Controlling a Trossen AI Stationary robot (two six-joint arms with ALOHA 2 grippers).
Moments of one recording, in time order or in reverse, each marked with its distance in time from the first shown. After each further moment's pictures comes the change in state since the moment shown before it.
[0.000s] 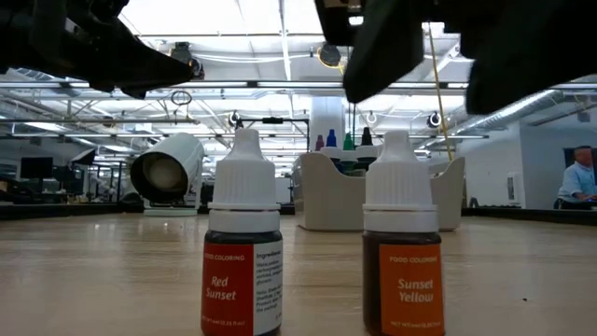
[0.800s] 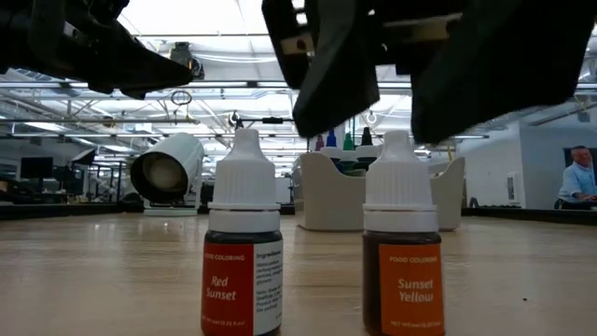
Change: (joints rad) left arm 0.000 0.000 0.000 -0.012 0.000 0.003; right arm -0.091 0.055 0.000 0.112 -0.237 0.006
